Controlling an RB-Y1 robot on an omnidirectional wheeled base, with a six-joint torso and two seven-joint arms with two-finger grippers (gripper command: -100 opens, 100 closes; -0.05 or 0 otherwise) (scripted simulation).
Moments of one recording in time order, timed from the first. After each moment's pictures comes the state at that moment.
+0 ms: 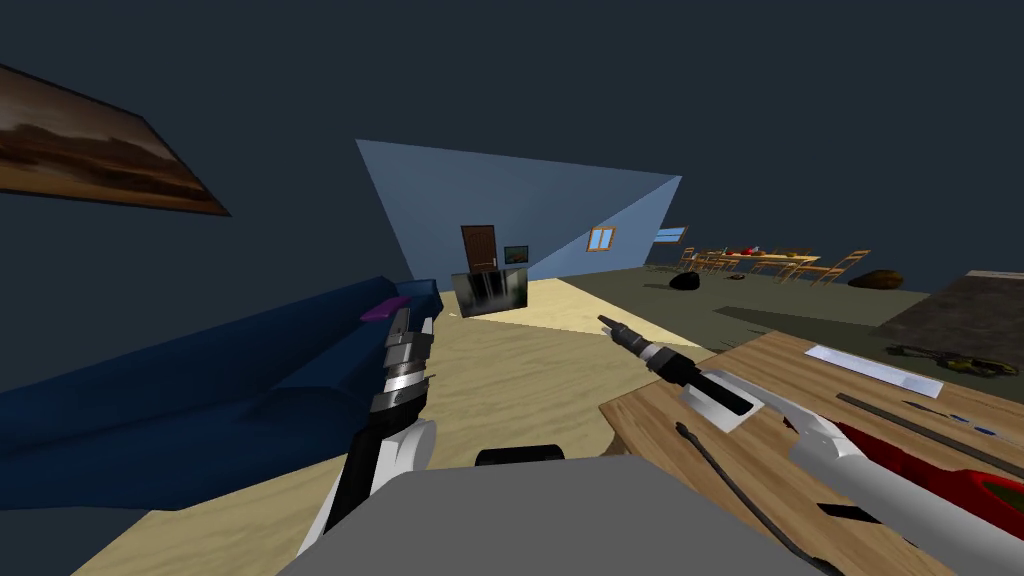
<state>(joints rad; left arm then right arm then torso) 0.50 -0.04 -0.05 -2.33 0.07 -0.39 -0.09 0.32 -1.02 0.00 -1.66 -0.11 -0.43 -0.25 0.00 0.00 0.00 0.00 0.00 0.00</state>
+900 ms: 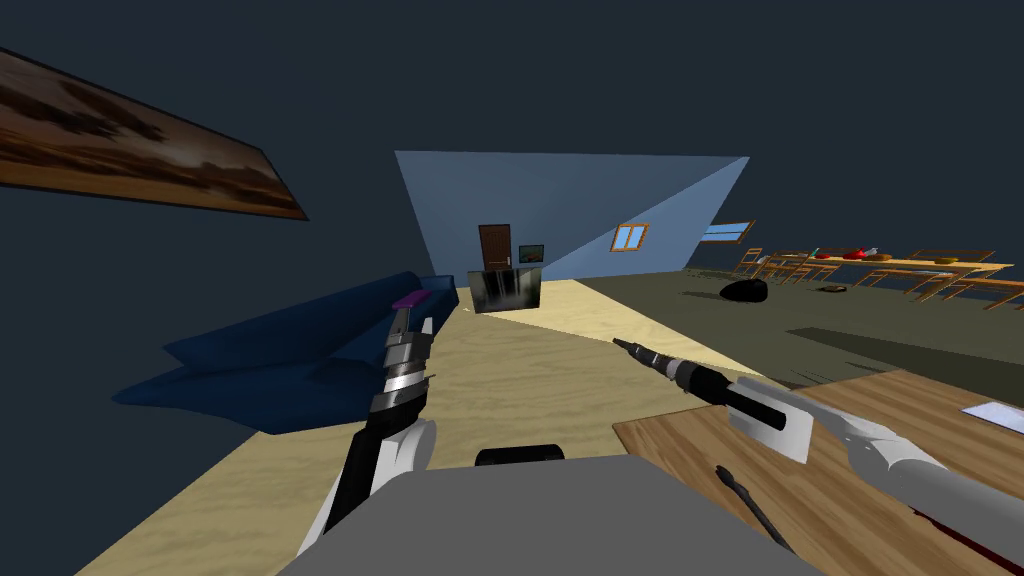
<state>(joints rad) 0.50 -0.04 -0.05 -2.33 0.07 -0.39 -0.09 0.33 -1.23 0.16 -1.43 0.01 -0.39 -0.28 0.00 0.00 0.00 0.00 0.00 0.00</state>
